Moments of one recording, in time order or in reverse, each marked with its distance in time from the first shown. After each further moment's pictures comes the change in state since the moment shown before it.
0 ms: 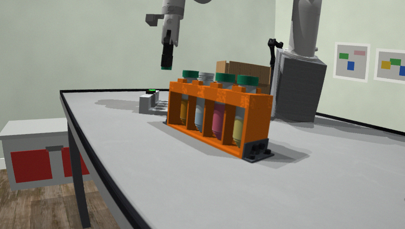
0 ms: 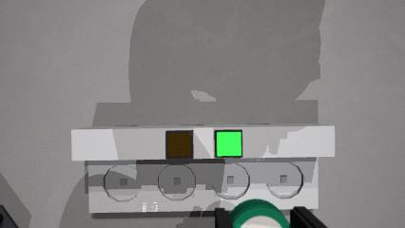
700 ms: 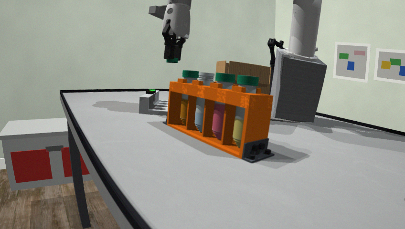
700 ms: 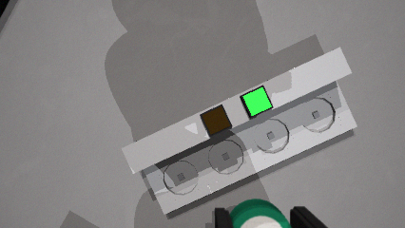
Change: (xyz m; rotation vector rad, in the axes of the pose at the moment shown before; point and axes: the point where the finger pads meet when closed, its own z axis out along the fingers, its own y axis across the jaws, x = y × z) arm -0.020 -0.053 -0.022 0.030 -0.002 0.421
